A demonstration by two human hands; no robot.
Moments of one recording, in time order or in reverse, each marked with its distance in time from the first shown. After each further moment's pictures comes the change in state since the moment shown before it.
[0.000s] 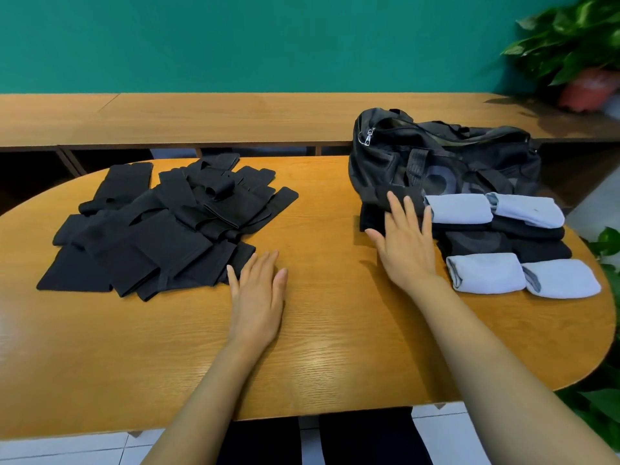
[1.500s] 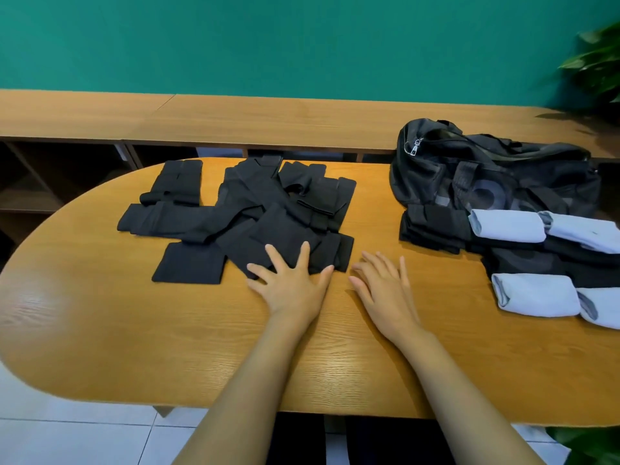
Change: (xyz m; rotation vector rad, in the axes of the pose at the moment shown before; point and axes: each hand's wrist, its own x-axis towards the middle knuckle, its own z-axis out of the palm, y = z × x) left_hand 0.026 0.018 -0.018 0.451 -0.280 -0.437; right_hand -0.049 -0.082 0.037 0.371 -0.059 -0.213
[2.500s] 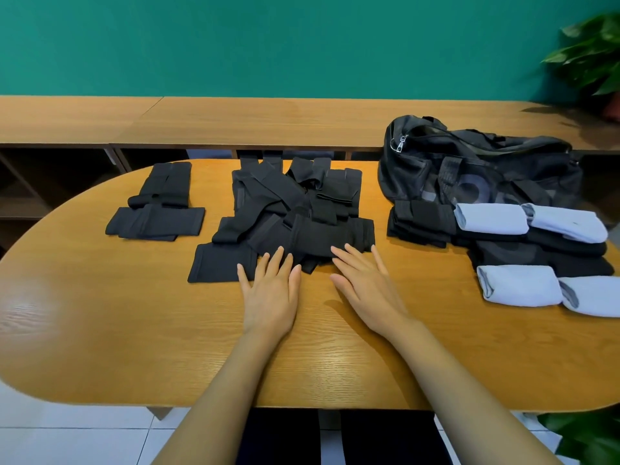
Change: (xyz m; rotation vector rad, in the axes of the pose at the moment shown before) left_hand -0.007 -0.029 0.017 -0.119 0.227 0.286; right_hand 0.001 -0.006 -0.014 0.073 -0.033 -0.175
